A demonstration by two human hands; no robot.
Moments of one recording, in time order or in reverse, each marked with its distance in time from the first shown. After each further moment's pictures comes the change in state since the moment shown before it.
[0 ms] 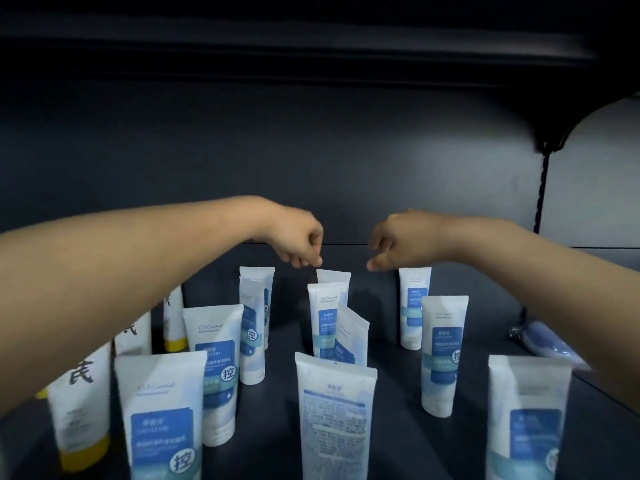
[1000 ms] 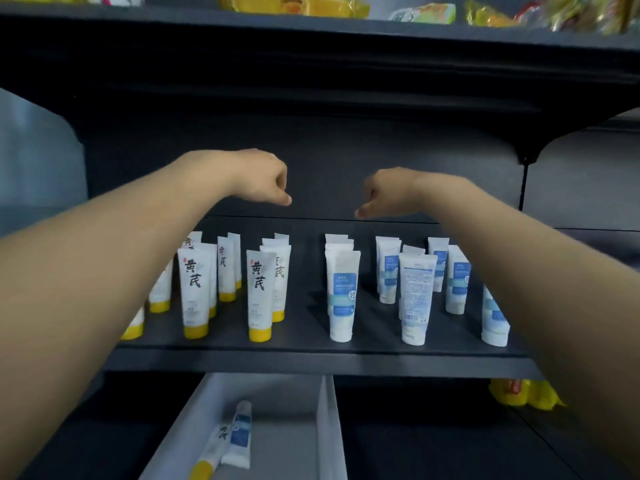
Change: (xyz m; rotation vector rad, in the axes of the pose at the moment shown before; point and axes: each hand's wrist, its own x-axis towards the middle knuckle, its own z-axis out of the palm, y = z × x) left_hand -0.333 -0.052 -0.030 0.349 0.403 -0.167; right_hand -0.126 -0.217 -0.085 0.015 0.132 0.080
